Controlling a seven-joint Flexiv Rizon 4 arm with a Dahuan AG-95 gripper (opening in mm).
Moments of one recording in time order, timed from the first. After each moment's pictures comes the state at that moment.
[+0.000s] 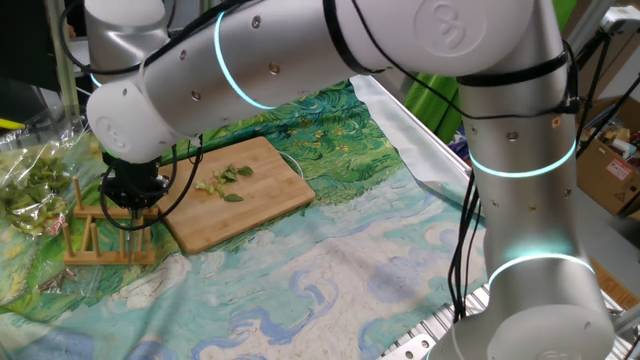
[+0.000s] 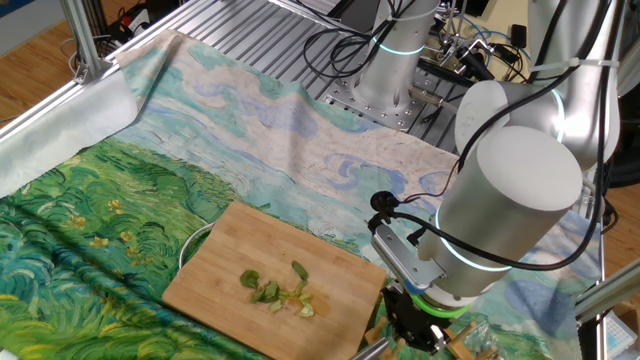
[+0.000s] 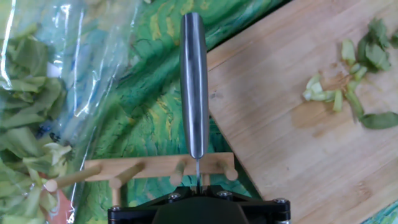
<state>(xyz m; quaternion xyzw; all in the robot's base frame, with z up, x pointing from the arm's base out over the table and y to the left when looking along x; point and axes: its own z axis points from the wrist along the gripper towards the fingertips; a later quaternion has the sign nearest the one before) 0.589 0.294 0.032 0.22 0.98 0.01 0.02</state>
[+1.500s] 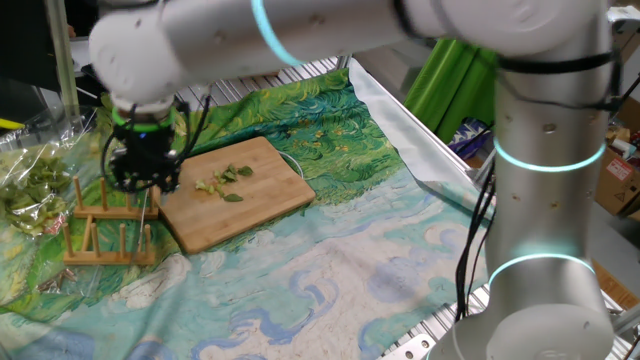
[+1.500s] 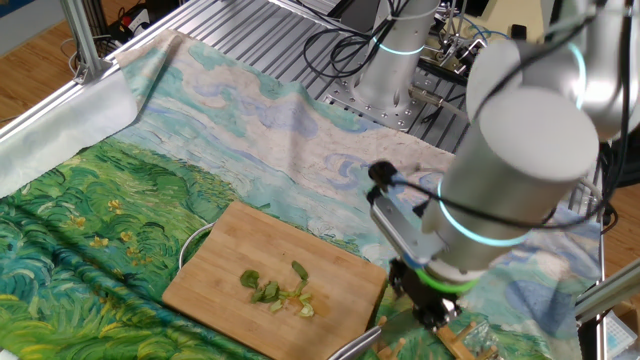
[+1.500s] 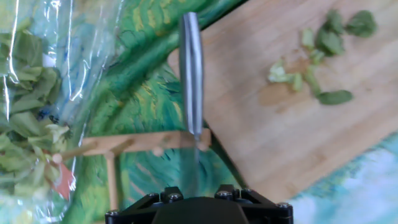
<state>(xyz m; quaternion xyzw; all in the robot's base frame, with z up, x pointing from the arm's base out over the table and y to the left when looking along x) 0.553 0.271 0.109 0.22 0.98 0.00 -0.03</state>
